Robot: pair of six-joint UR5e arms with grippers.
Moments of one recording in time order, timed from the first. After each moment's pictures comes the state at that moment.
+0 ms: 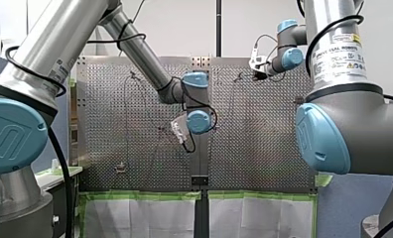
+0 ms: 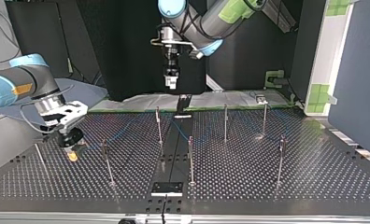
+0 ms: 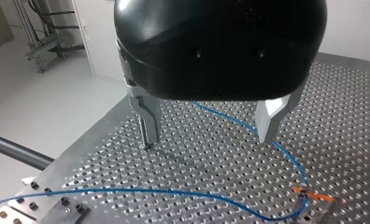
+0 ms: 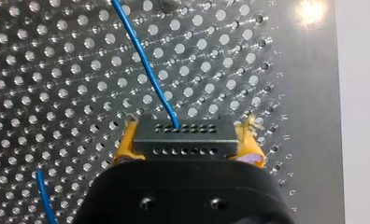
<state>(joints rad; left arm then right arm) -0.78 -2.01 -1.87 -2.24 -2.27 -1.90 1.77 -1.24 1.33 -0.06 1.14 1.78</state>
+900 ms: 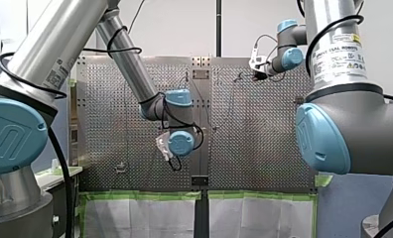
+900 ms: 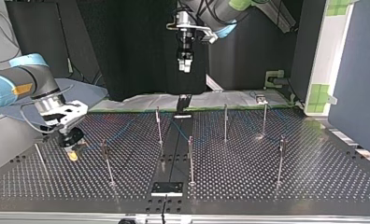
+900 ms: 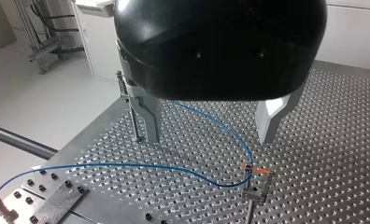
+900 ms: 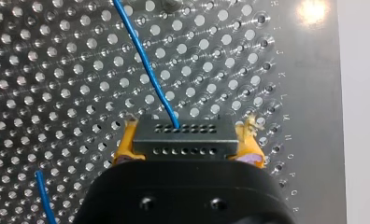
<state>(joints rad) -0.78 -2.01 -2.11 -2.01 -2.27 -1.90 1.77 -1.24 1.33 -0.06 1.14 1.78</state>
